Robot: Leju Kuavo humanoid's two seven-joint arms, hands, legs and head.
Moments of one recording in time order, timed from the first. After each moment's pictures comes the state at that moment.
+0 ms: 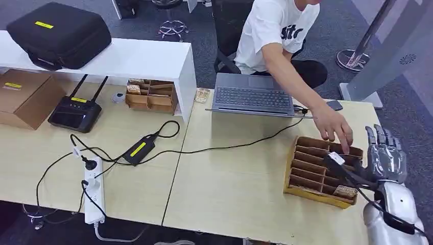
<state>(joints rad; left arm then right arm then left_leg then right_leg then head) -0.06 -0.01 -0.82 -0.13 1.57 0.16 0.08 -0.26 -0.21 -0.30 -1.22 1.38 -0.23 -0.13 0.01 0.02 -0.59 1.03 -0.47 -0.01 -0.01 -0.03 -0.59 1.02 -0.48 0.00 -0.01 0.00</state>
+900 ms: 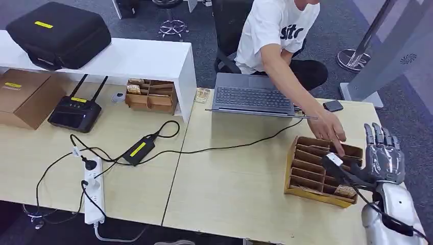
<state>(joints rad) -0.06 -0.01 -0.82 -0.13 1.57 0.15 0.08 -0.24 -0.21 -0.28 -1.26 1.36 -0.23 -0.14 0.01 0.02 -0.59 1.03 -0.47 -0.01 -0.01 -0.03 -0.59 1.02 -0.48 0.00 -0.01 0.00</state>
